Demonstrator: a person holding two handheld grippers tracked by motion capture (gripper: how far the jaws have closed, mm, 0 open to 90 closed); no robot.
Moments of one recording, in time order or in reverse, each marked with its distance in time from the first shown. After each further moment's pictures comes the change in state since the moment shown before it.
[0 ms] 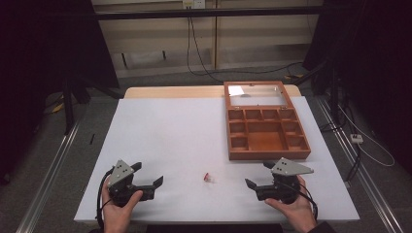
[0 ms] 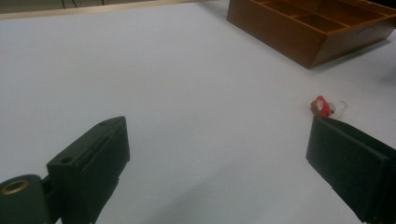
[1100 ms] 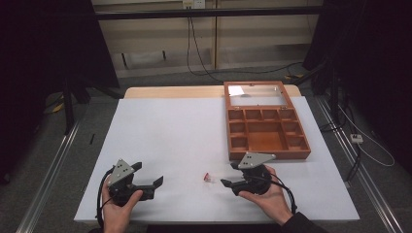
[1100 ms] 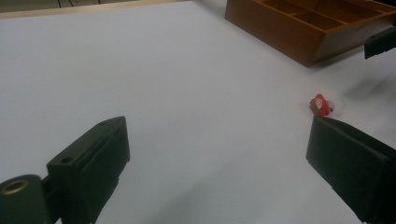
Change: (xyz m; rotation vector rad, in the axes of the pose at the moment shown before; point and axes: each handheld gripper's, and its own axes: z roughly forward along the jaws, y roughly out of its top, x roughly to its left) left arm 0.001 0.001 0.001 0.009 -0.010 0.013; right arm 0.031 0.034 0.055 0.147 0.195 -0.116
